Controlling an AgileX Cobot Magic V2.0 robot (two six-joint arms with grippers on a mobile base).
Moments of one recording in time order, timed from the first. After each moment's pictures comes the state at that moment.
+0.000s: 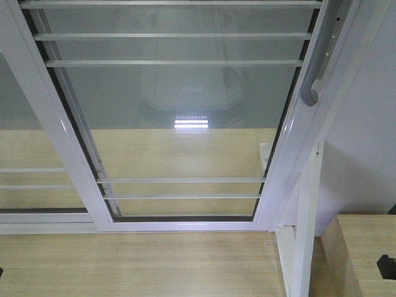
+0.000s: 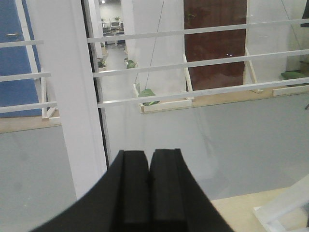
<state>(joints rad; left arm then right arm) -0.15 0.02 0.03 0.02 0.01 0.03 -0.03 0.00 0.03 -0.08 0.18 0.07</state>
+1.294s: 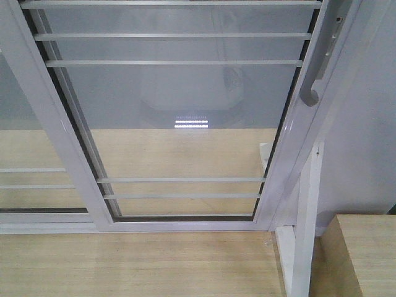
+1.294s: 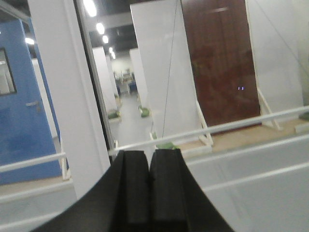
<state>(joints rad) -0.15 0.47 -0.41 0.02 -0.12 0.15 -0.03 0.46 -0.44 -0.18 0.06 0.03</state>
